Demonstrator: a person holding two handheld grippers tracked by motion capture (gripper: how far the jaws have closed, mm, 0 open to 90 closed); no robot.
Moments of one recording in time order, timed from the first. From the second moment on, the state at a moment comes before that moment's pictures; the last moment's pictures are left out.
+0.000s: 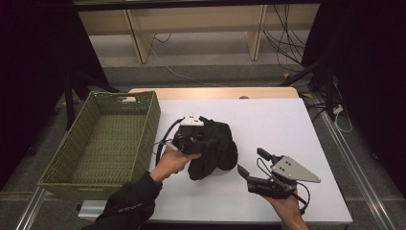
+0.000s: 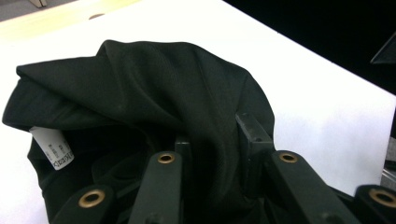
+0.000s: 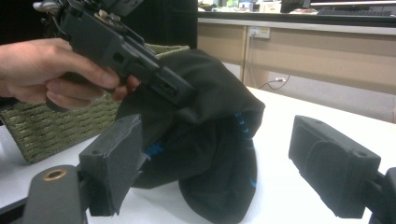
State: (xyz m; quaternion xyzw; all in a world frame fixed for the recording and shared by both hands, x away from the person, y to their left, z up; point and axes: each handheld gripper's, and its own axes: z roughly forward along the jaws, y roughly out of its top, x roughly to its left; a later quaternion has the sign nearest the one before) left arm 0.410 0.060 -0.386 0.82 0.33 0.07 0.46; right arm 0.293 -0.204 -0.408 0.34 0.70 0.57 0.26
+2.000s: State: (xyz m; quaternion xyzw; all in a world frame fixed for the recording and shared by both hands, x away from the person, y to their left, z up) left arm 0.400 0.028 -0.421 0.85 0.31 0.04 0.43; right arm 0.292 -0.205 -0.408 0.34 0.70 0.57 0.27
